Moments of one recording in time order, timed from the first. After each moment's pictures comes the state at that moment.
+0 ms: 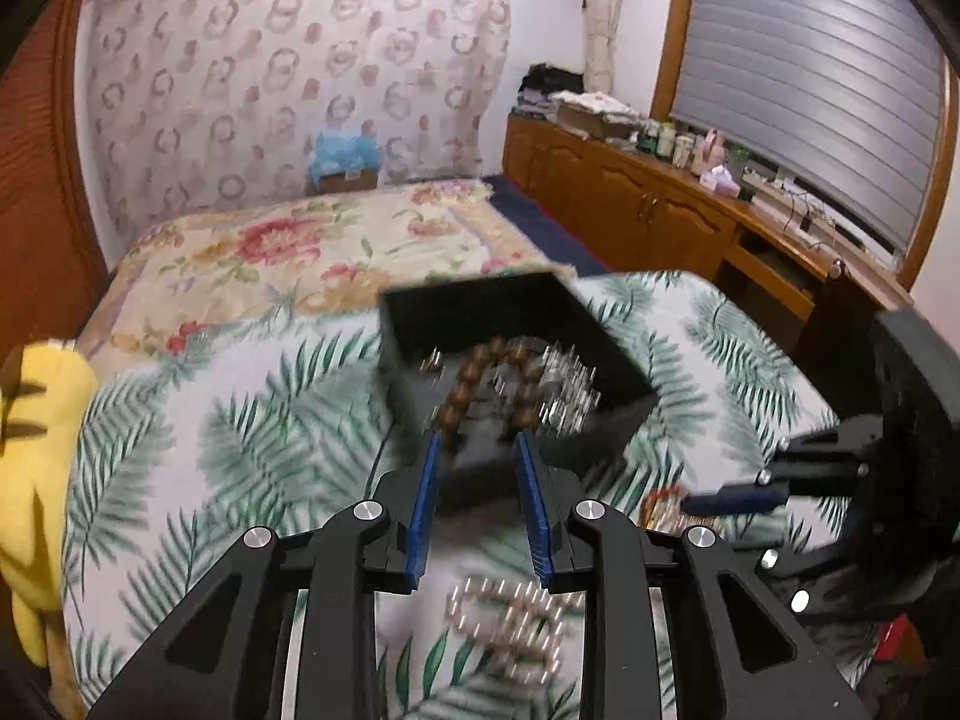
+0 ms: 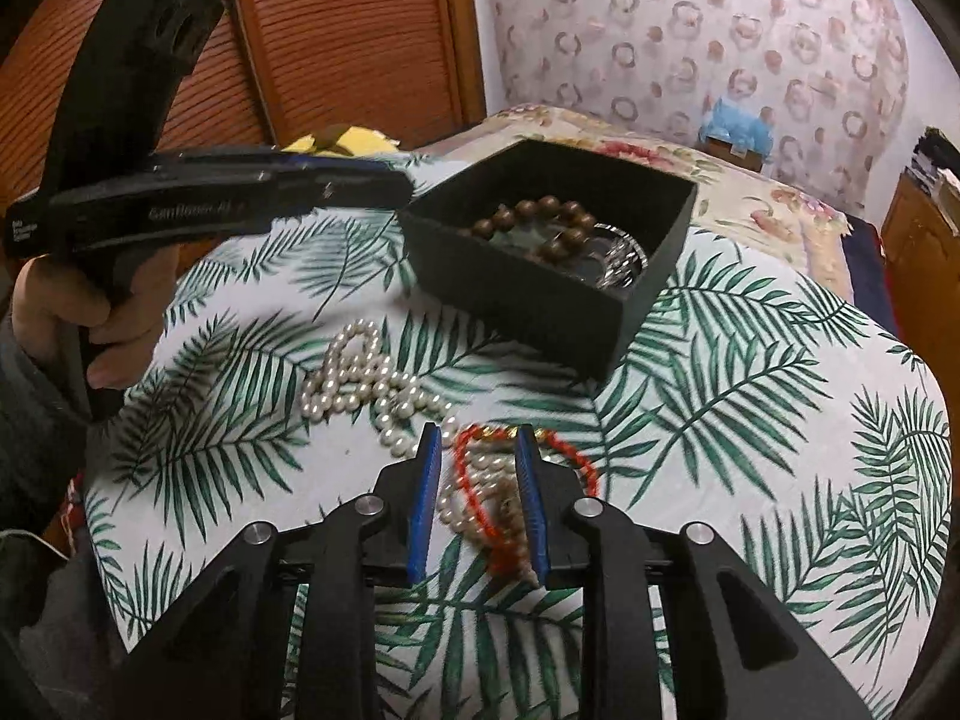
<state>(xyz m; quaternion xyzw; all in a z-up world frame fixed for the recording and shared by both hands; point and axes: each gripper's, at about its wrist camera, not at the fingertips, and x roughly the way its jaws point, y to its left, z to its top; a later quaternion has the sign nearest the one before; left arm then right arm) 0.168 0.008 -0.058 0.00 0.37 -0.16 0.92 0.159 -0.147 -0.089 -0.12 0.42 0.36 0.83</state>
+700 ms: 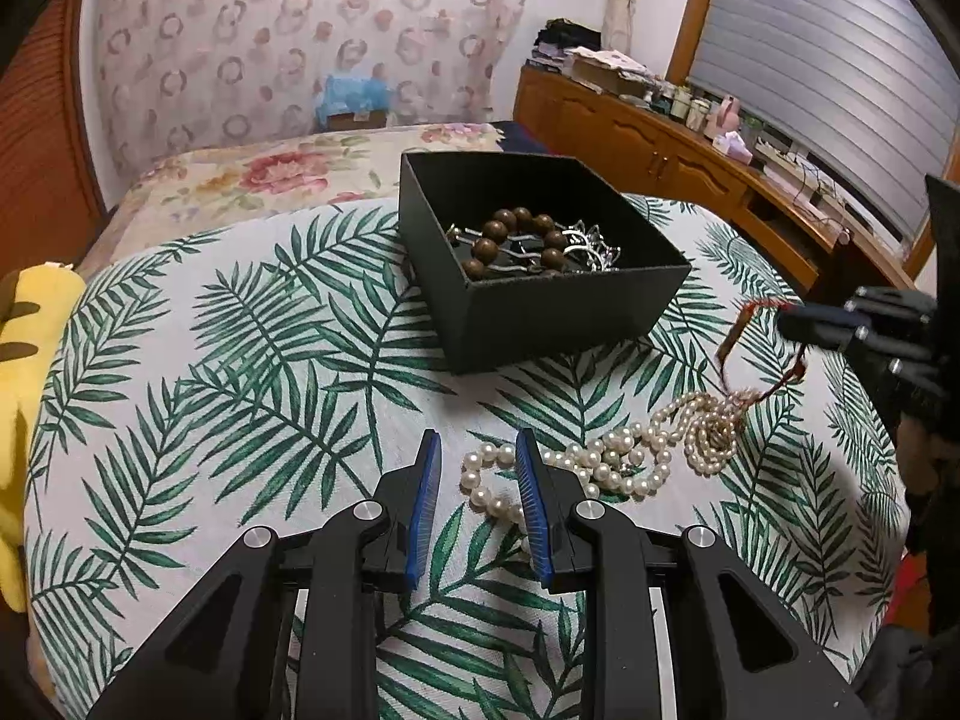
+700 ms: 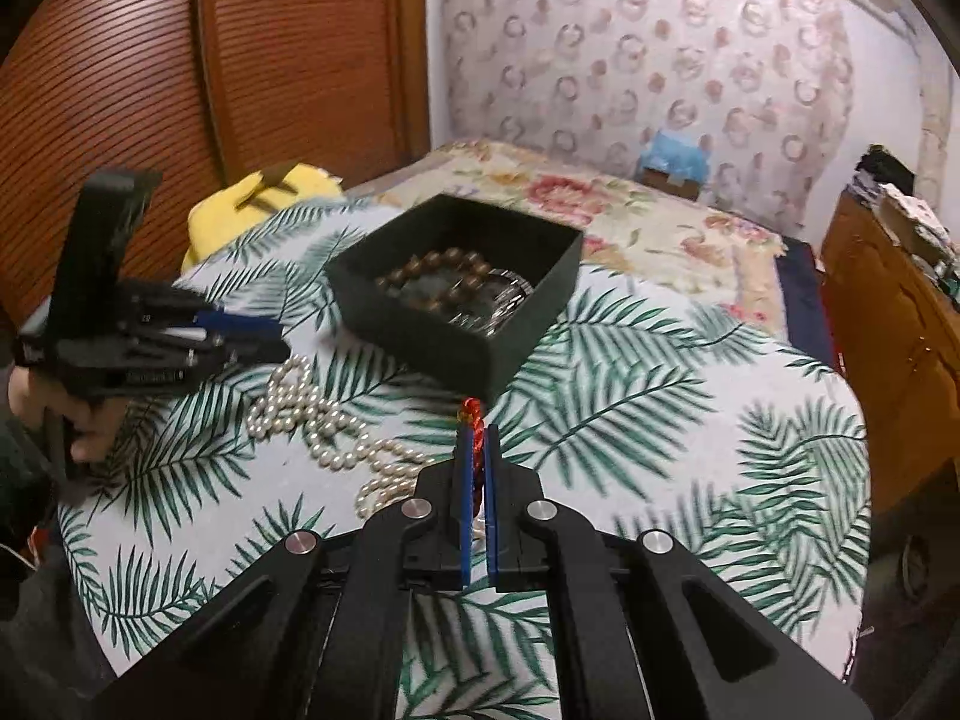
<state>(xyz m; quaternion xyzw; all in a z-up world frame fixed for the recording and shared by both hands) 0.144 0.019 -0.101 -0.01 0.42 -0.15 0.89 0.157 -0.191 -0.051 -0.12 0.37 0.29 0.87</state>
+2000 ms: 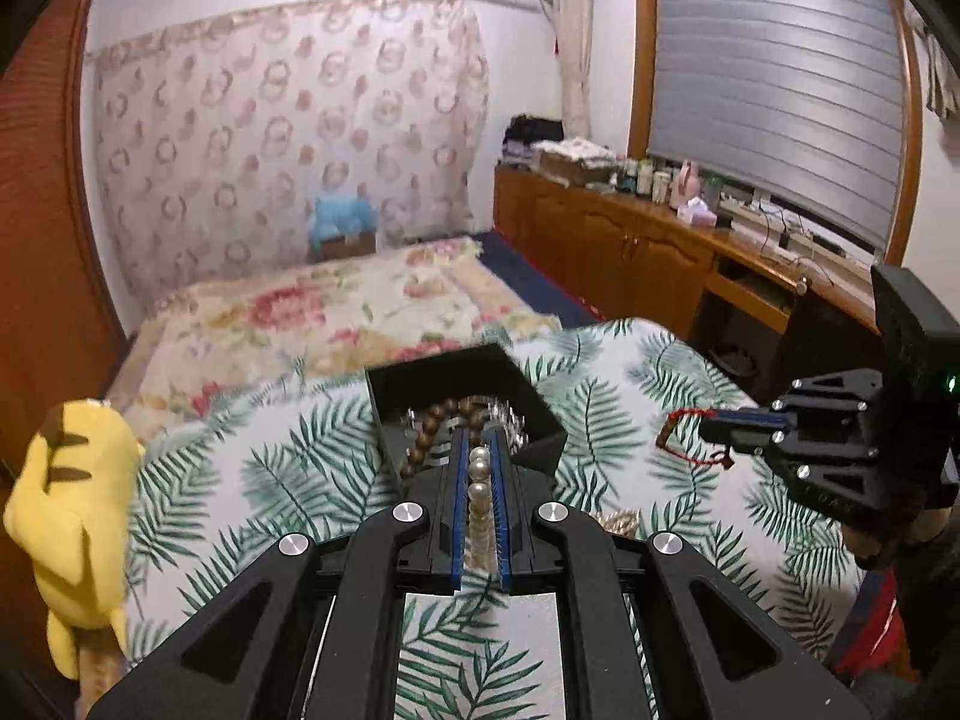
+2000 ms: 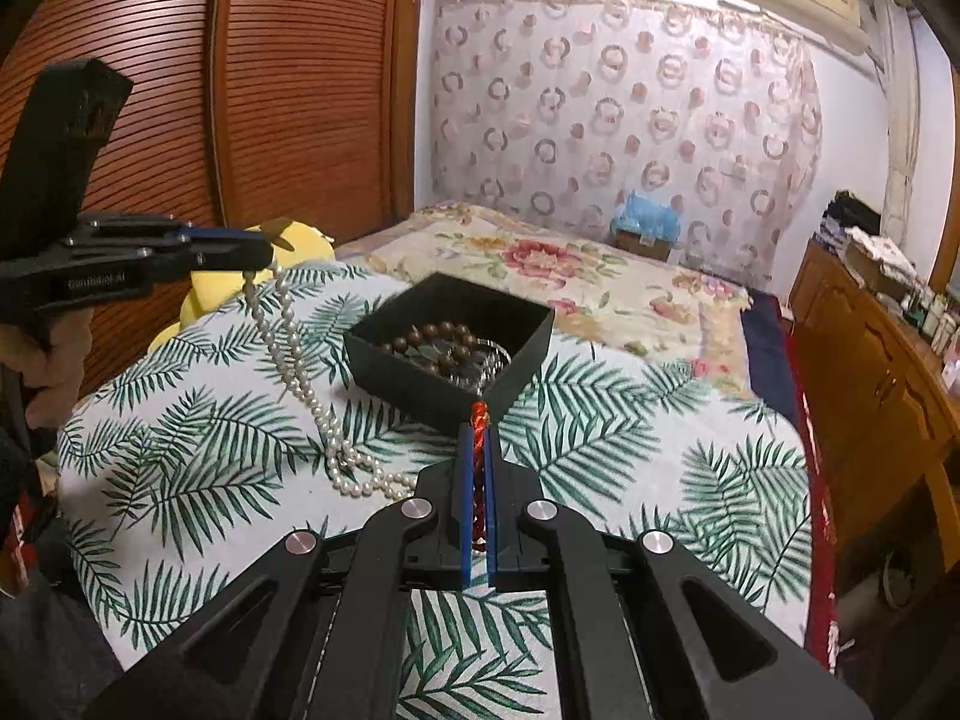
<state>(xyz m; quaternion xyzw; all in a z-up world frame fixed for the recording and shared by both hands) 0.100 -0.015 0.024 0.03 0.29 -0.16 0.94 0.117 -0.202 -0.010 -0.12 0.29 0.28 0.91</state>
